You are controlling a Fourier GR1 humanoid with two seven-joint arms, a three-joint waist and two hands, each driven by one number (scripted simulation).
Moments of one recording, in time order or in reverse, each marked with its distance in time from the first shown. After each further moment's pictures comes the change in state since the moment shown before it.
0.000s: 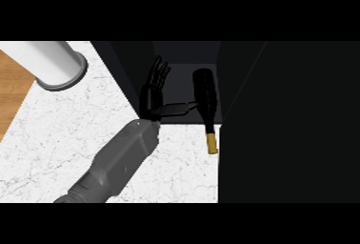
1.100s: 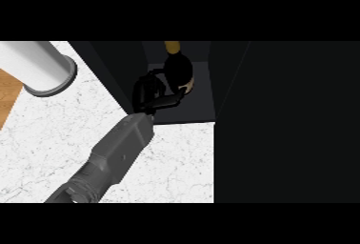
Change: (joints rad) left arm -0.101 -0.002 0.057 0.225 0.093 -0.041 0.085; right arm -0.016 0.008 0.009 0.034 -0.024 0.014 -0.018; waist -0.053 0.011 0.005
